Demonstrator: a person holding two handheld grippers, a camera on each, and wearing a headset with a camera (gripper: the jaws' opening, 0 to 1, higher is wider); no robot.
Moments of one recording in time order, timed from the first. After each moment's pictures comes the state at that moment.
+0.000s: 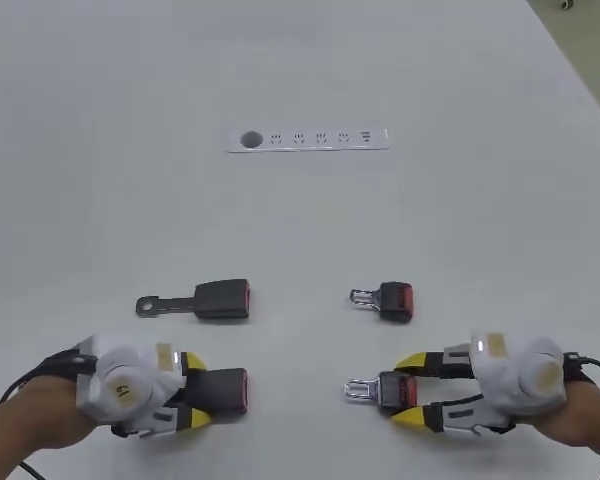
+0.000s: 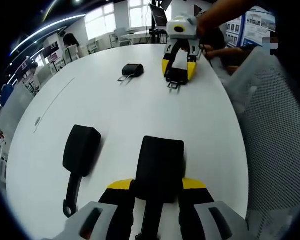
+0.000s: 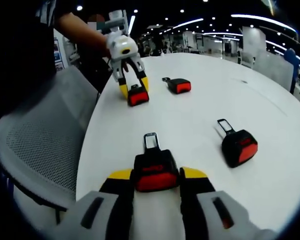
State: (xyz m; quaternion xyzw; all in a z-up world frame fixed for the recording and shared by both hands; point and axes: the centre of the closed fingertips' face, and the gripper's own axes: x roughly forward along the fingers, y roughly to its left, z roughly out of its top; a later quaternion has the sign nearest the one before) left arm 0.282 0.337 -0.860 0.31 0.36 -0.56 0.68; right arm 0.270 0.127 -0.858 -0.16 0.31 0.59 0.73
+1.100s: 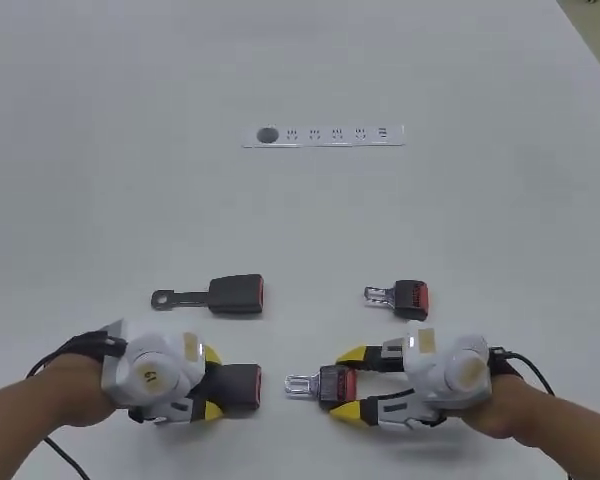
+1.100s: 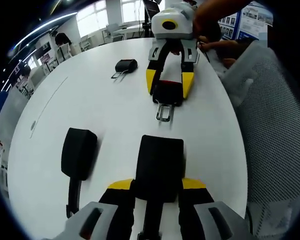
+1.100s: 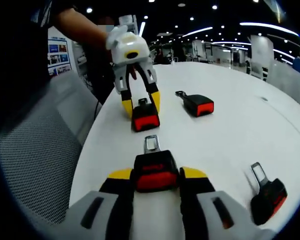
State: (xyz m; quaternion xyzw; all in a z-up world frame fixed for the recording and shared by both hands) left arm 0.282 0.338 -0.861 0.33 0.38 -0.57 0.65; right arm 0.278 0.220 -0.856 -0.14 0.27 0.63 0.72
